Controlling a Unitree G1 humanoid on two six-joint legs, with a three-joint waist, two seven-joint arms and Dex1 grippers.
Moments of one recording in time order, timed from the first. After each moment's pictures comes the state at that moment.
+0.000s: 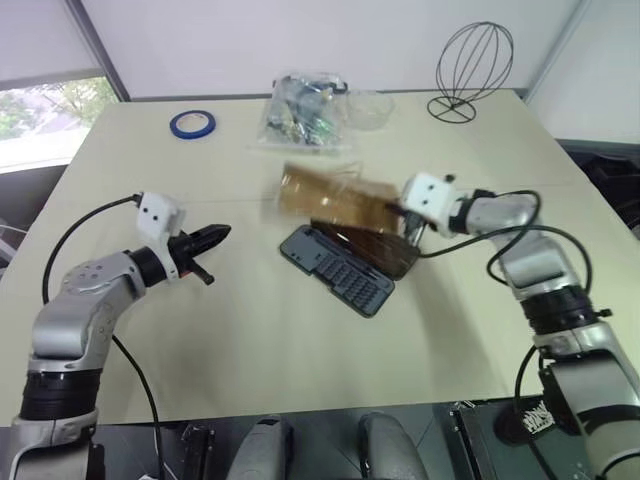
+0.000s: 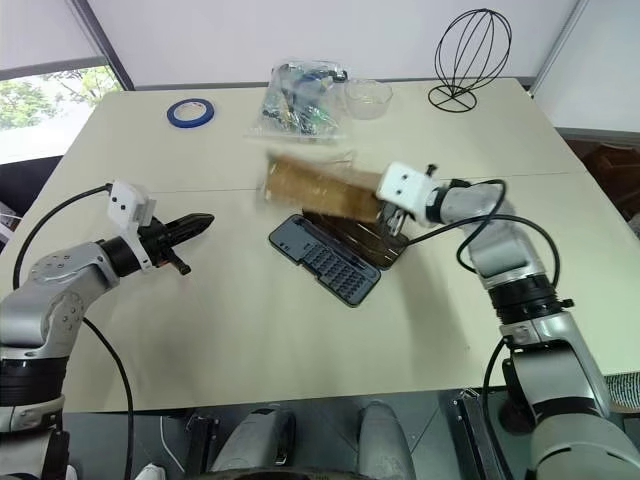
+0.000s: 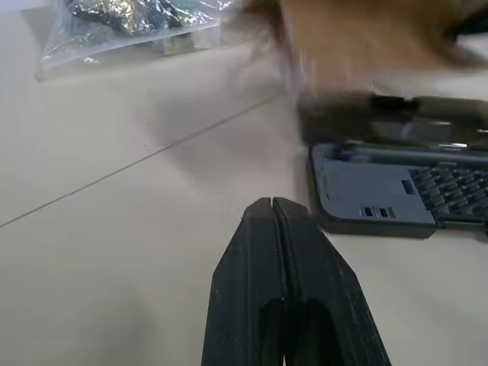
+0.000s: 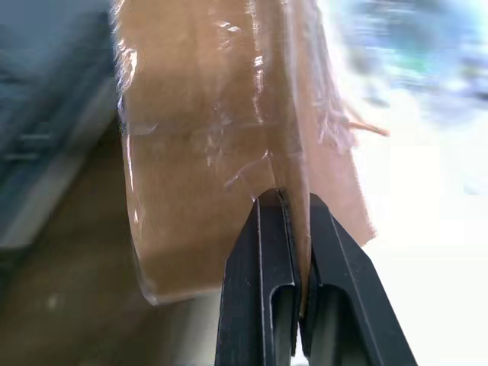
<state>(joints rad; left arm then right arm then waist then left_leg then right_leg) -0.31 0.66 0.19 -0.15 -0.51 0.57 -0.72 -0.73 -0.69 0.14 0.21 -0.11 0.16 0.80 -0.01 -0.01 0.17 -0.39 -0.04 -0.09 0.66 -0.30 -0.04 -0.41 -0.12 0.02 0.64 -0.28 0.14</state>
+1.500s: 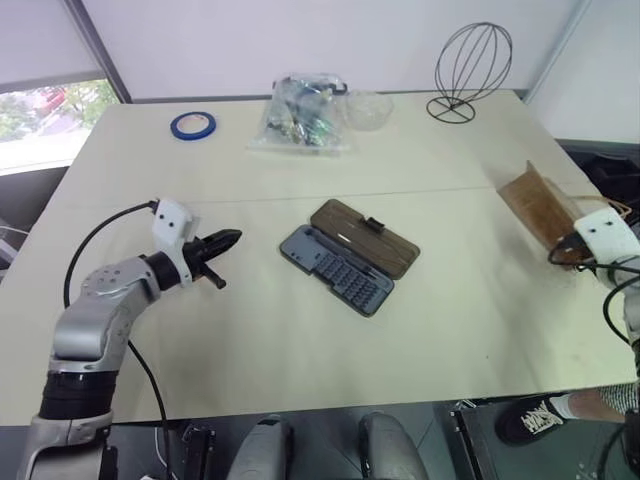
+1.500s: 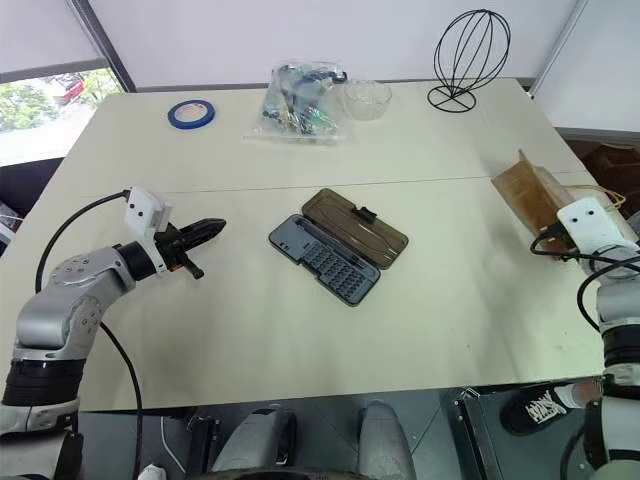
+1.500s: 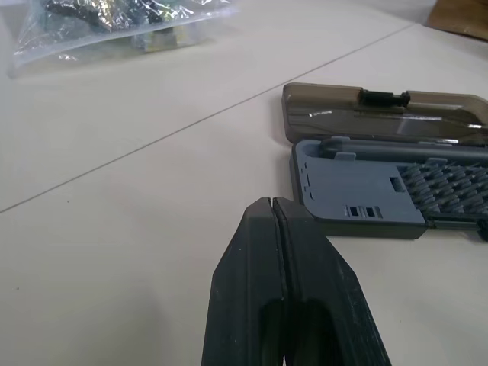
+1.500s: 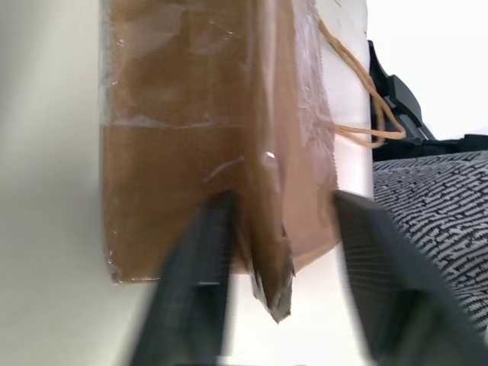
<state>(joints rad) -0.31 0.61 0.15 -0.13 -0.47 0.53 -0.72 -0.45 -0.95 -0.14 0.61 -0.18 0.32 0.35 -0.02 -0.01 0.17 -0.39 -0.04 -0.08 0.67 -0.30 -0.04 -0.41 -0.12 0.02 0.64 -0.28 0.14</state>
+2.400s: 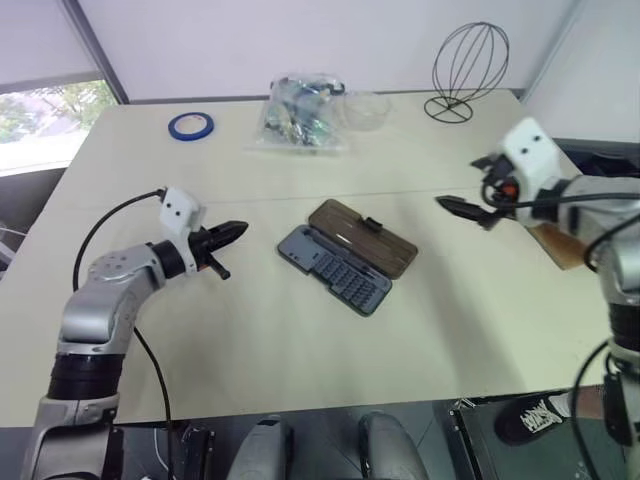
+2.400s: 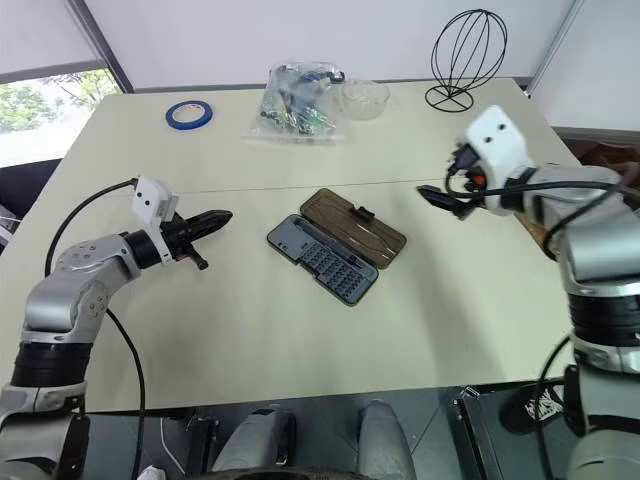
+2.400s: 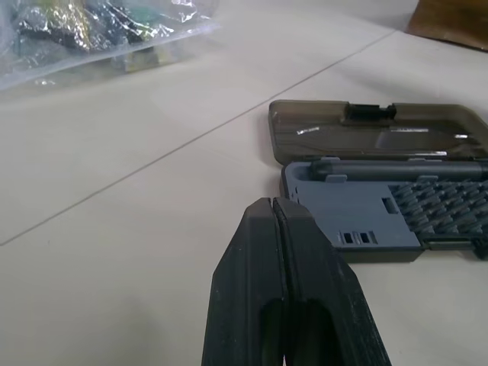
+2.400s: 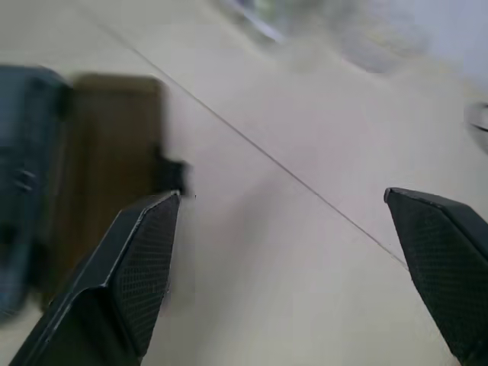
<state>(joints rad) -0.40 0.60 0.11 -0.06 -0.44 0.51 -0.77 -0.70 -0.84 -0.02 -0.11 0.24 0.84 0.81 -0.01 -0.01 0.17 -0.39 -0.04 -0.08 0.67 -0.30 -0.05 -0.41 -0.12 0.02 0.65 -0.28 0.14</state>
